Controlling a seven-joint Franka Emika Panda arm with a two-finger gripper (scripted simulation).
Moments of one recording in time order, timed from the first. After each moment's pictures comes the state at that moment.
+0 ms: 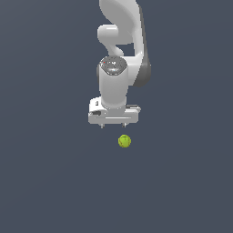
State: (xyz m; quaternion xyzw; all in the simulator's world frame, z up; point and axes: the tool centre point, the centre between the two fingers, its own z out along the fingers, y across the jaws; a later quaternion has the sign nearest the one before) arm 0.004 -0.013 0.166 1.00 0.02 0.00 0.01
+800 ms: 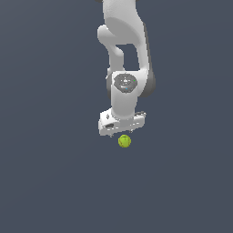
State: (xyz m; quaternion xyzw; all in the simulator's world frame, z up) arm 0.013 0.022 0.117 0.99 0.13 0.00 0.01
